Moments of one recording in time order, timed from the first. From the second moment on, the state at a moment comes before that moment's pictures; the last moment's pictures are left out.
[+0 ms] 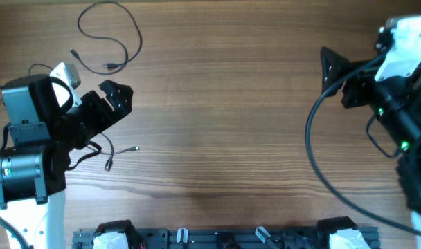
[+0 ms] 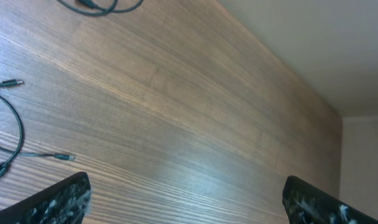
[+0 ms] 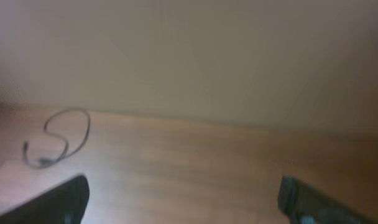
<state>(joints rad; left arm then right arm) 0.12 1.06 1.36 -1.12 0.34 -0.51 0.12 1.00 1.46 -0.73 -0.09 0.01</state>
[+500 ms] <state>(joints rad) 0.12 1.06 1.36 -1.12 0.34 -0.51 0.01 0.33 0.42 0.14 -0.25 -0.07</state>
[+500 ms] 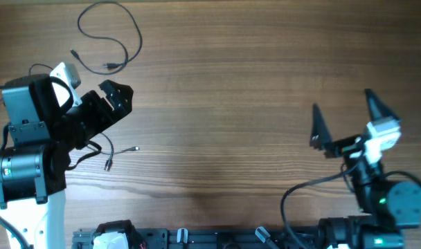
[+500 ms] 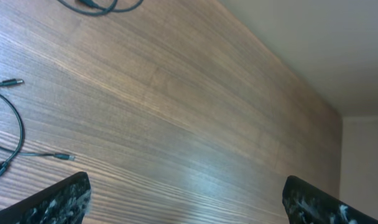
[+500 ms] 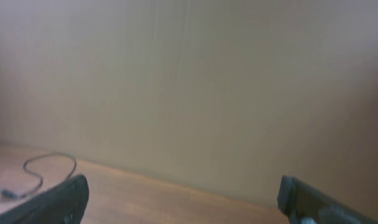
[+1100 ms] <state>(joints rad) 0.12 1.06 1.36 -1.12 0.34 -0.51 0.02 0.02 0.03 0.08 -0.26 0.04</state>
